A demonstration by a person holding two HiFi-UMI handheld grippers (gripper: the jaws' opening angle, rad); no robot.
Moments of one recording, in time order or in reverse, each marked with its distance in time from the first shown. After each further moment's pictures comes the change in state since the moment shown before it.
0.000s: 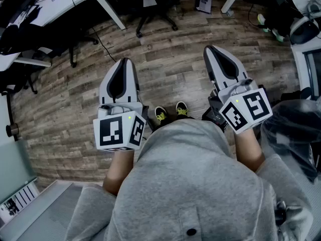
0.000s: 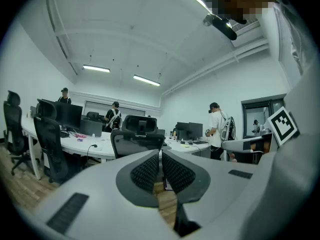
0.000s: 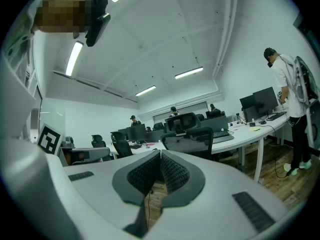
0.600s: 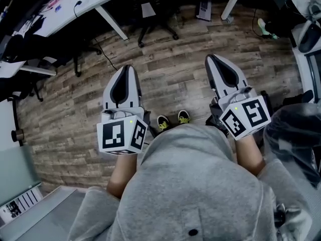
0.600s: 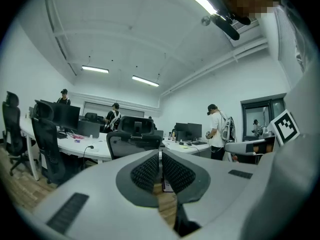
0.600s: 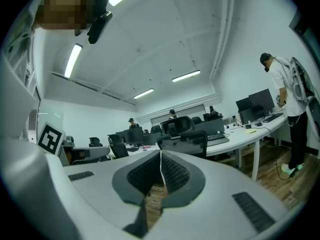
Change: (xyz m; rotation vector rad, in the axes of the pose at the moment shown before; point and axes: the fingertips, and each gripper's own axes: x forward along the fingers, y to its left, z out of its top) left arm 0.014 -0.029 0.005 0.008 0.006 0.005; right arm -0.022 -0.030 0.004 0.005 -0.025 -0.020
